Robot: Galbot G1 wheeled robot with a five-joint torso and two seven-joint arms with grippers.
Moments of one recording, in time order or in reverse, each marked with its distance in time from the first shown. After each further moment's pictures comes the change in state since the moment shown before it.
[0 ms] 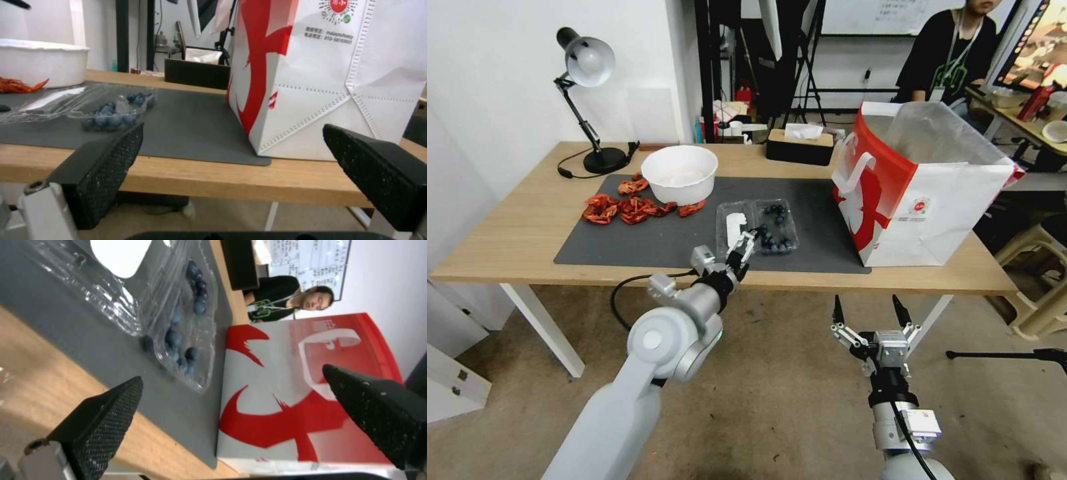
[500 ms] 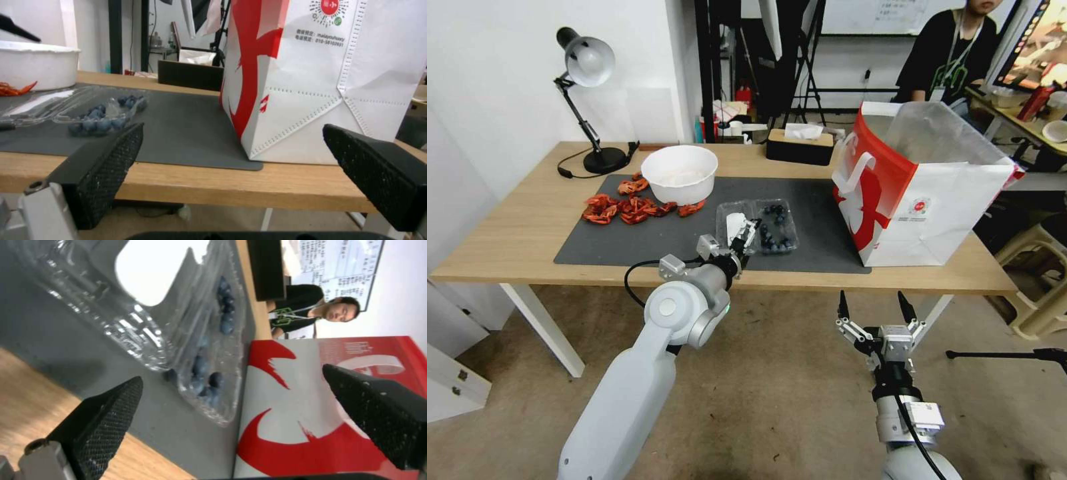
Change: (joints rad) left arm -0.083 -0.048 -0.010 0.114 -0.015 -0.001 -0.072; right arm 0.017 0.000 0.015 -0.001 0.014 -0.012 0.002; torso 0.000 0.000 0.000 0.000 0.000
